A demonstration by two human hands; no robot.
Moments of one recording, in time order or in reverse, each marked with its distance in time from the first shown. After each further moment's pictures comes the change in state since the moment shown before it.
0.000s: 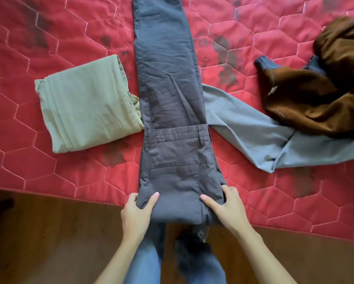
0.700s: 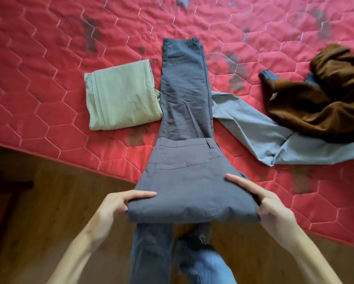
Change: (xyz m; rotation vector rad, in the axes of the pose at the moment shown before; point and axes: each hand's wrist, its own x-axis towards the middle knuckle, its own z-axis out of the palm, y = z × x) left_hand -0.100 0.012 -0.140 -0.175 -0.543 0.449; right_hand -0.107 -0.040 -0.090 0.567 -0.385 -0.270
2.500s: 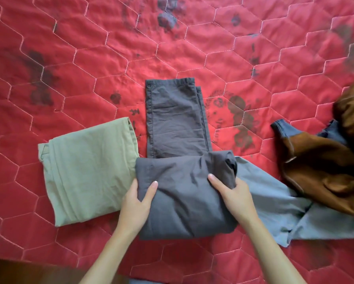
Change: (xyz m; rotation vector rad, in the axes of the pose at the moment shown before) left_hand 0.300 0.049 -0.031 0.060 0.398 -0.184; right_hand 0.288 -0.071 -0.013 -0.205 0.512 0.231
